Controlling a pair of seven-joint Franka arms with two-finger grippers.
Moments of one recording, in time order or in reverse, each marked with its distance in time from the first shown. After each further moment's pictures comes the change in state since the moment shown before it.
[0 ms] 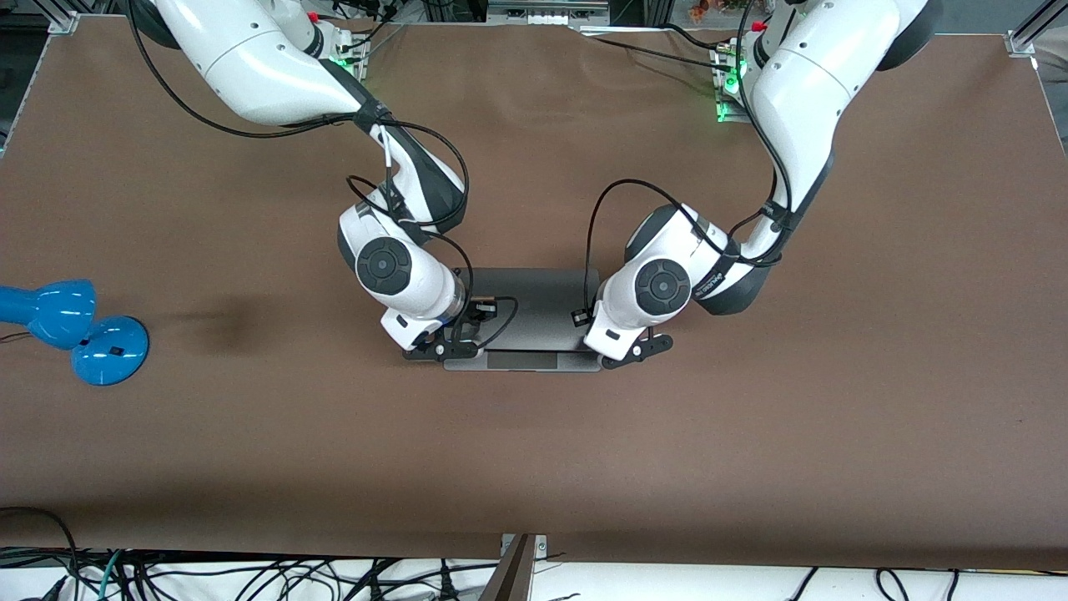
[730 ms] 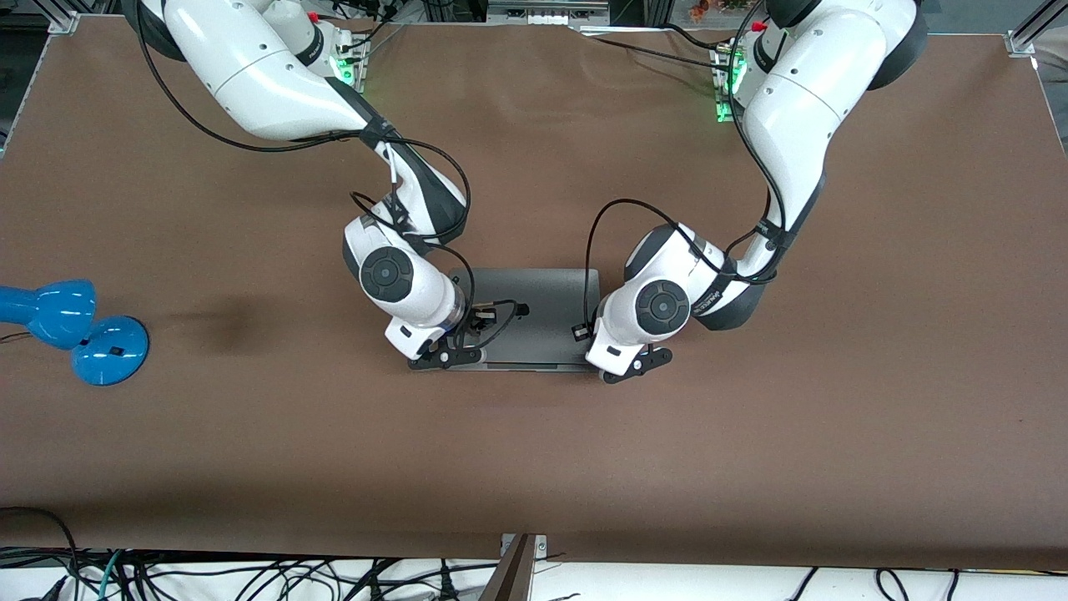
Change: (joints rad) left arm -0.012 0.071 0.026 0.073 0.008 0.000 -0.002; right arm 0.000 0.049 -0.010 0.000 -0.015 0.077 -0.099
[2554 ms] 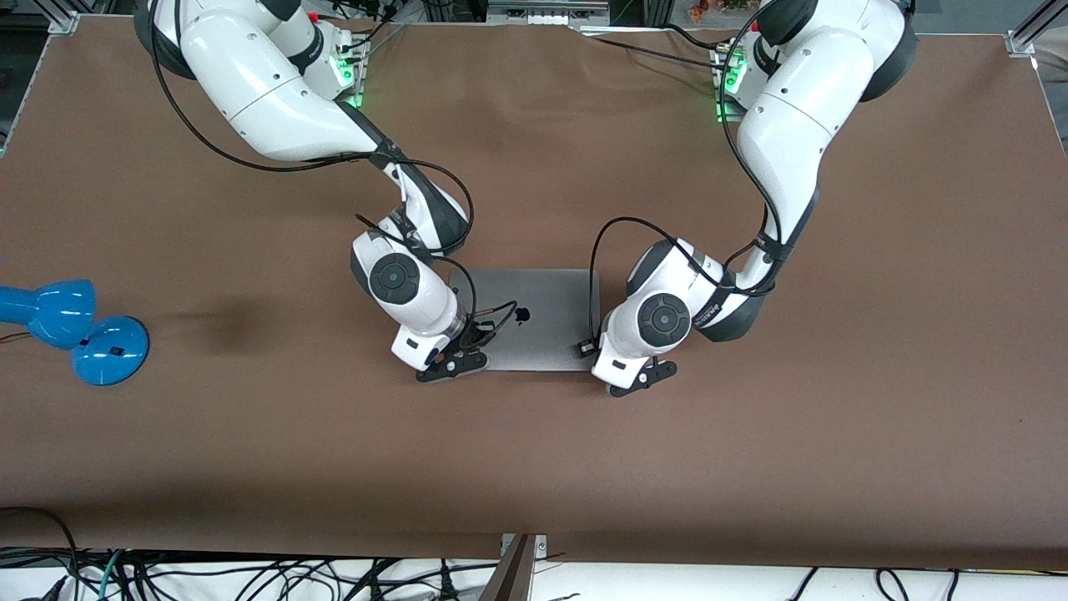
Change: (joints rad) left arm -0.018 0.046 0.043 0.055 0.023 0.029 0.000; right arm 0.001 0.067 -0.013 0.012 -0.068 0.124 -0.071
